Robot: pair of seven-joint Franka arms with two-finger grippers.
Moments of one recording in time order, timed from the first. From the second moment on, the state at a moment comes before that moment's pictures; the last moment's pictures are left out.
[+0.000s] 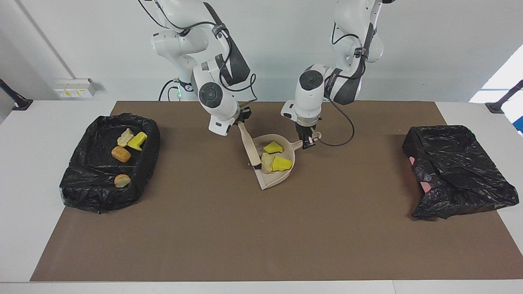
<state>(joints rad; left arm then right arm) -0.71 0.10 0.10 -2.15 0.04 2.19 0.69 0.19 0.08 0.24 -2.08 0.34 1.77 -0.03</state>
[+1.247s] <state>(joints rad) -0.23 0.09 0.11 -1.76 -0.05 1.81 1.29 0.51 -0.20 0.25 -2.35 0.28 1.98 0.64</state>
